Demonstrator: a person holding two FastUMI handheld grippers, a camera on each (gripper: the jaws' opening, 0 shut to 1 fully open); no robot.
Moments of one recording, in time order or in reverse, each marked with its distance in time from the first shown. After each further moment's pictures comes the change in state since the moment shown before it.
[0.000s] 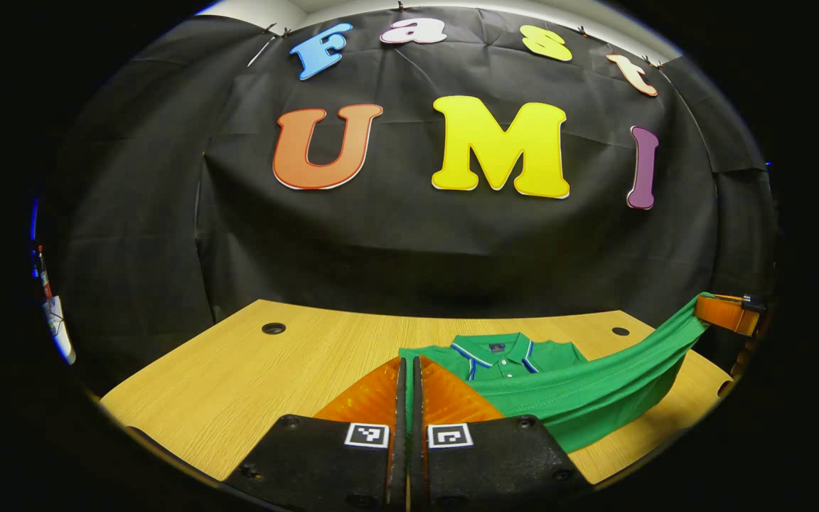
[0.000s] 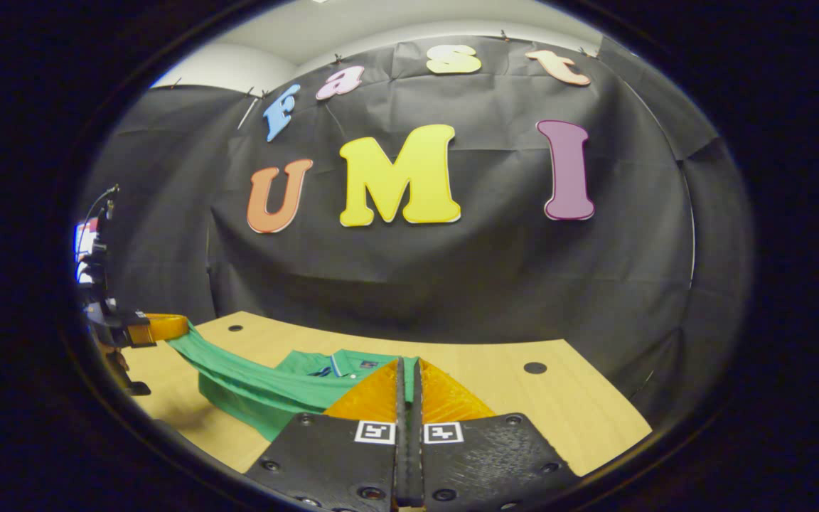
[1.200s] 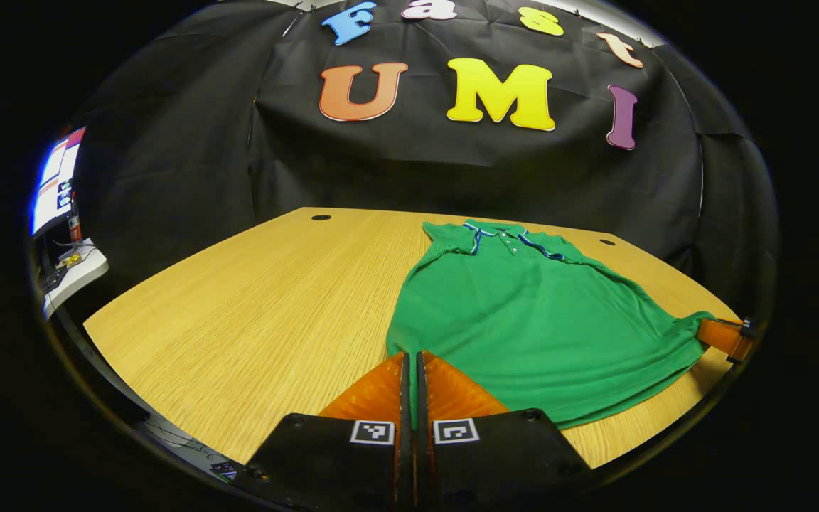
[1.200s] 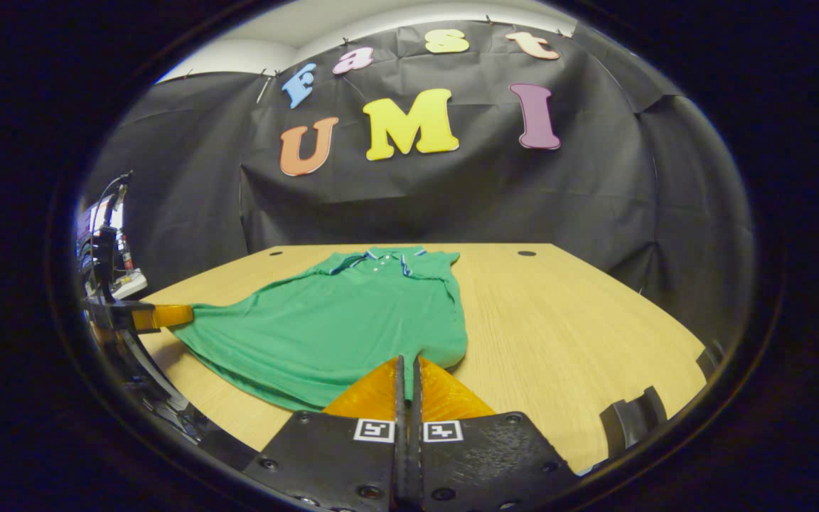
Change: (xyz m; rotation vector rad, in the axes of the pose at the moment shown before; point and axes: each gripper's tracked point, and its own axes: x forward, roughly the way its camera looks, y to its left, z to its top) left arm -0.220 0.008 -0.173 -0.041 0.187 0.069; right arm -0.227 0.039 -0.189 0.063 0.157 0.046
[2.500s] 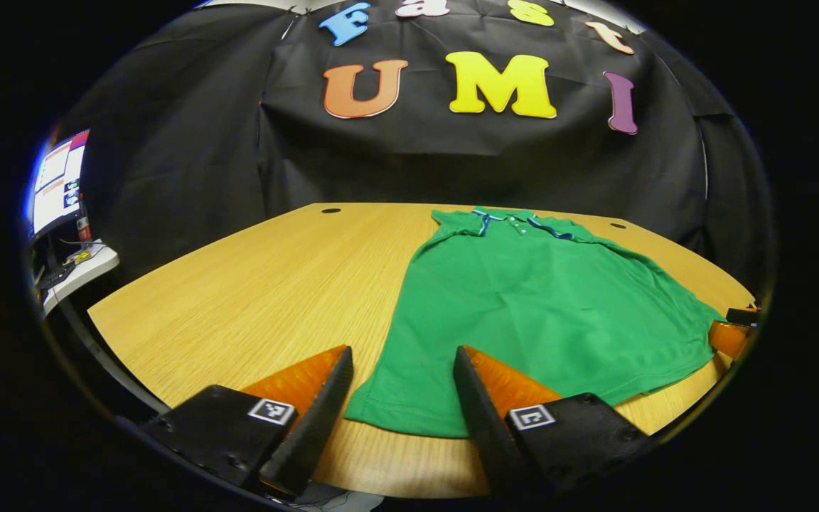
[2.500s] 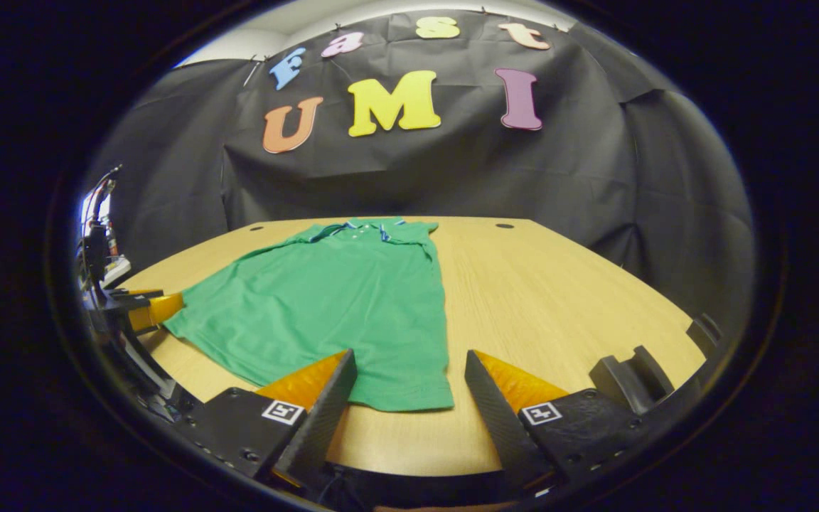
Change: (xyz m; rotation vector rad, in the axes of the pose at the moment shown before) left arm 0.003 0.003 -0.039 0.073 0.004 0.052; right arm -0.011 -0.016 -0.058 0.003 0.092 -0.096
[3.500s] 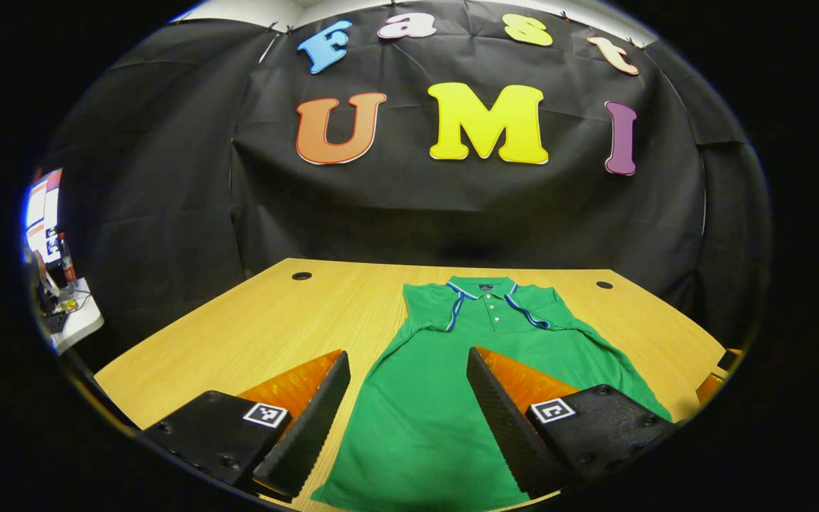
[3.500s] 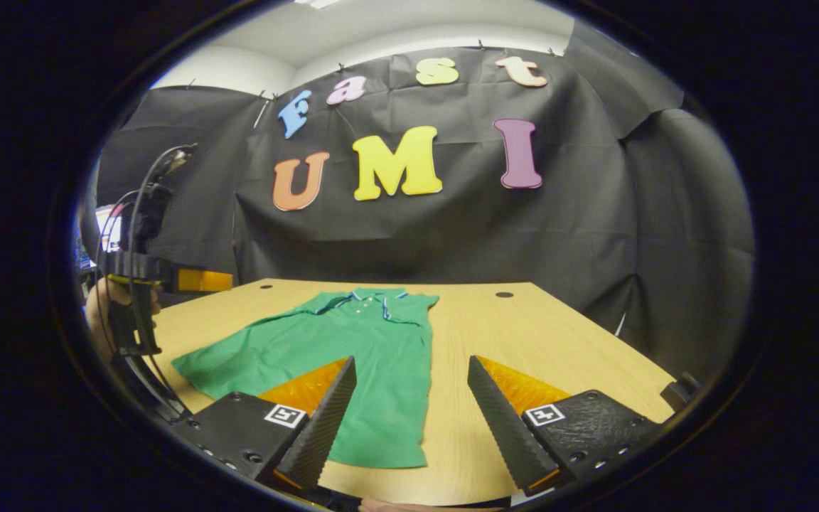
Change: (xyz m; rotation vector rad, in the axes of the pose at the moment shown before) left arm 0.016 -0.033 0.134 -0.063 -0.103 -0.015; right arm -0.023 -0.018 0.086 -0.003 -0.213 0.038
